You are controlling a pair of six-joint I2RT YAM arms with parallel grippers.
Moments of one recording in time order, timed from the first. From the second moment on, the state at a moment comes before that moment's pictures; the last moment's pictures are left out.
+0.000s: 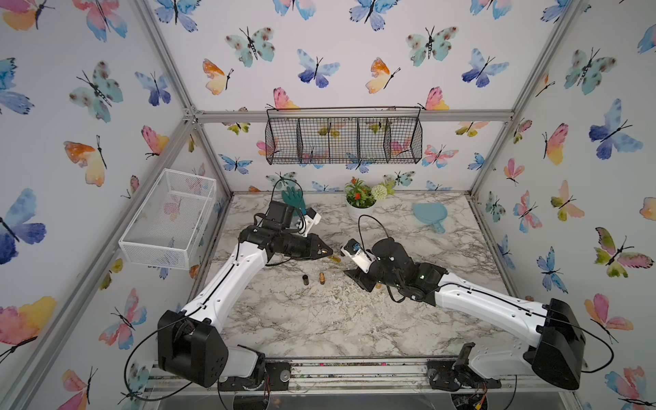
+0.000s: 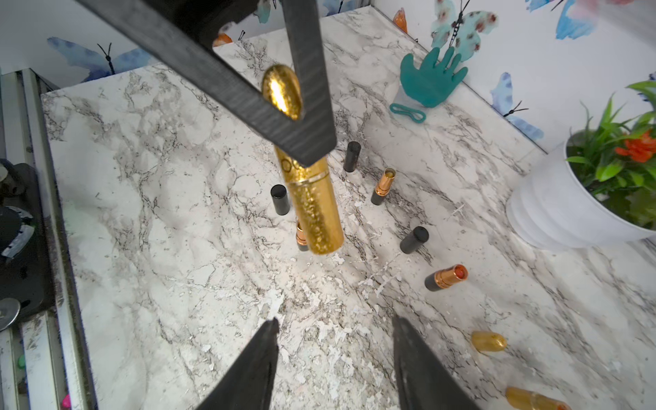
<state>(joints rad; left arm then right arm) -0.35 1.37 1.23 -0.80 0.78 -0.31 0.96 1.36 1.01 -0.24 -0.01 -0.13</state>
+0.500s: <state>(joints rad) -0.34 1.36 1.22 -0.83 0.90 -0.29 0.96 1.44 1.07 -0.16 -0.10 -0.15</state>
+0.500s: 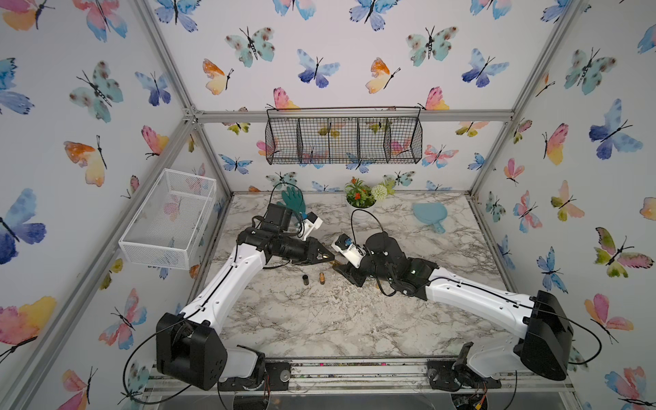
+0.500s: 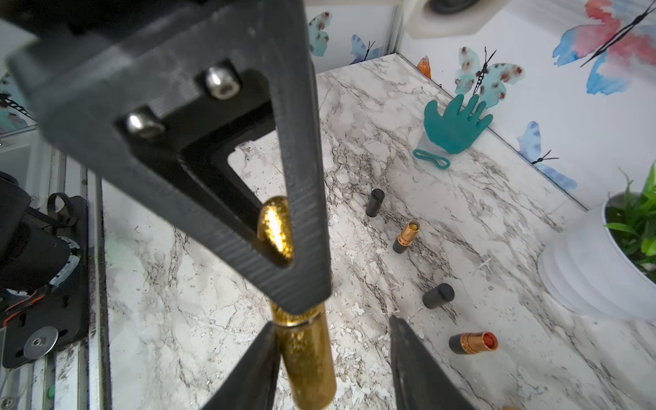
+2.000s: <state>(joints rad) -0.40 1.43 1.29 -0.80 0.59 -0.31 0.97 1.28 1.03 -0.29 0.12 -0.16</state>
